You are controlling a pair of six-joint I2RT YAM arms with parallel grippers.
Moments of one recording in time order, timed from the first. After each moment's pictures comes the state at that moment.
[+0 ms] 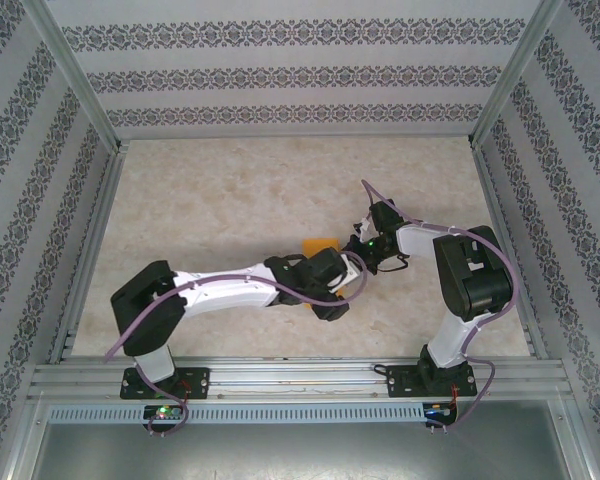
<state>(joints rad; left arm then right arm) -1.07 1.77 1.19 -0.44 0.02 -0.14 0.25 1.77 0.88 -0.36 -0.75 0.64</state>
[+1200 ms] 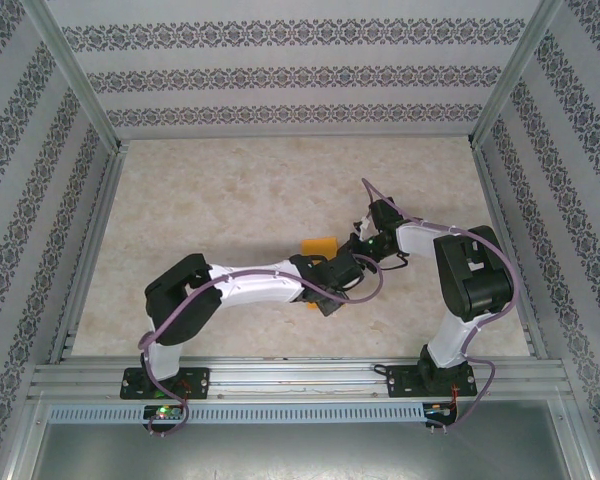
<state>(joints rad) -1.06 1.92 1.32 -0.57 -0.13 -0.12 0.25 1.76 0.90 -0.39 -0.74 0.64</state>
